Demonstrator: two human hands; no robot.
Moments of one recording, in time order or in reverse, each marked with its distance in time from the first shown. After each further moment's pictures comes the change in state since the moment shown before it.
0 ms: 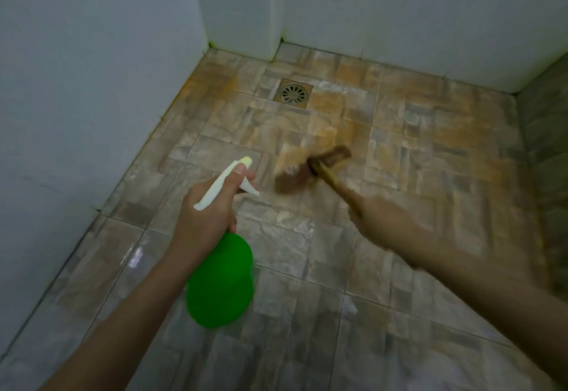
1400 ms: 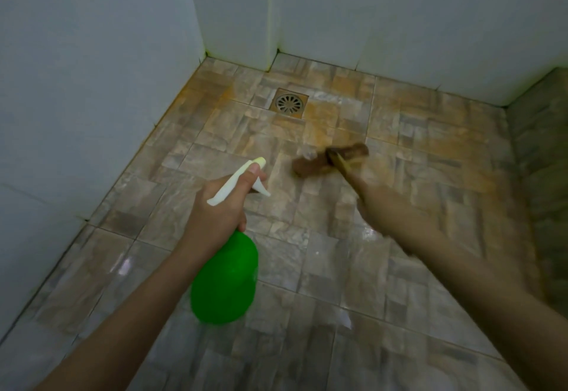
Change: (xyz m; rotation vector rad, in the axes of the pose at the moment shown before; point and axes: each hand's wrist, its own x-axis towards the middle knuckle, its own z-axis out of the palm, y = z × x) left_hand 0.017 0.009 0.016 -0.041 -0.041 0.000; right_hand 0.026 0.017 -0.010 0.036 0.123 0.070
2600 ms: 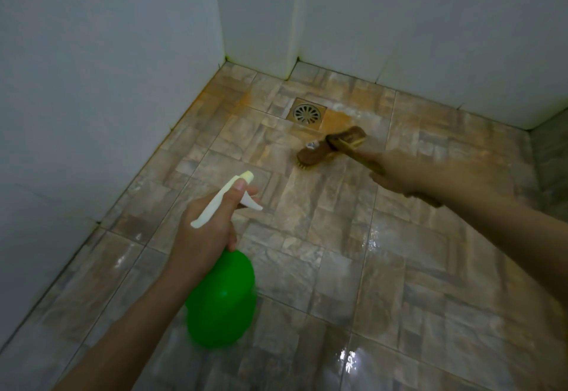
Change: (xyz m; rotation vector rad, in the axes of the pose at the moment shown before) left_hand 0.004 -0.018 -0.031 -0.038 0.062 -0.011; right_hand 0.080 0.003 -0.065 -0.107 -0.157 -0.079
